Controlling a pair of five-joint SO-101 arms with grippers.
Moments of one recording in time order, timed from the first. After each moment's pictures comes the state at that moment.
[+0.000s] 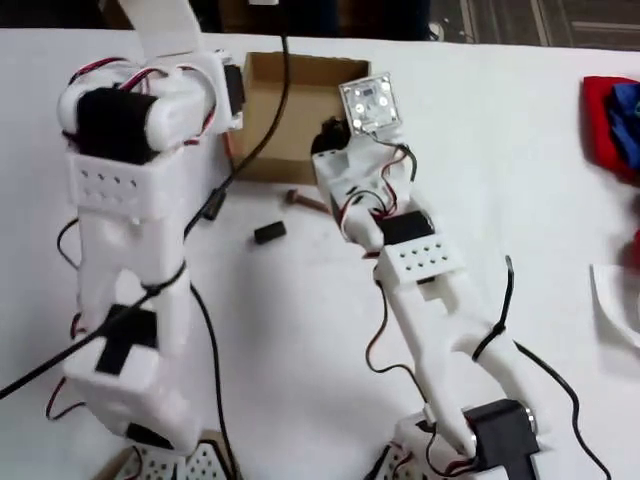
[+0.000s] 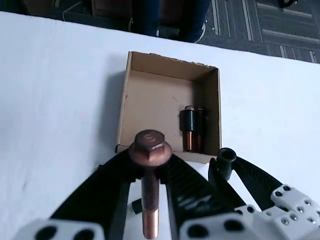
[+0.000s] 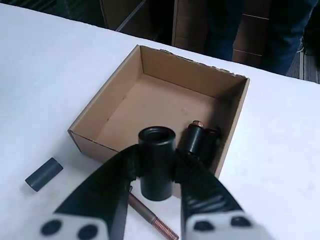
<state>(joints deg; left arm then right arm) 4.6 9.4 -57.3 98.2 19.0 -21.7 -16.1 34.5 18.4 3.2</state>
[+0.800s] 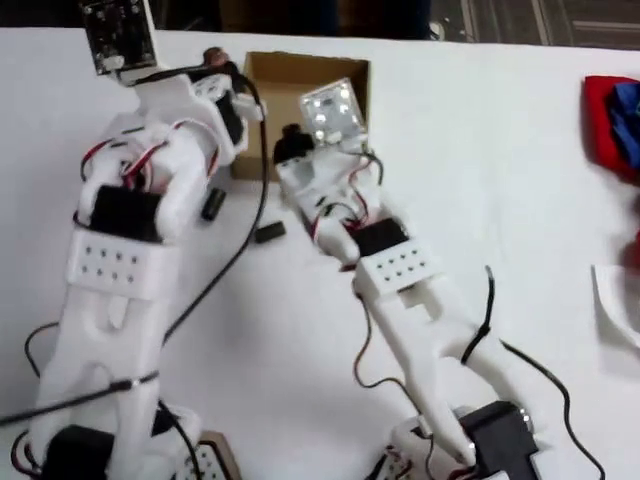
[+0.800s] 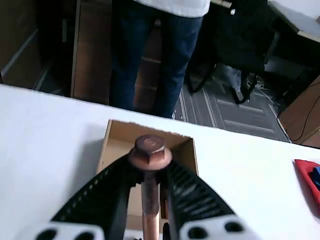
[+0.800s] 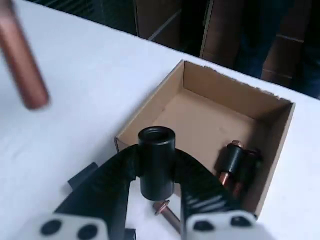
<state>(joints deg) 4.6 -25.1 9.0 44.7 23.3 -28.6 -16.1 34.5 15.1 3.2</state>
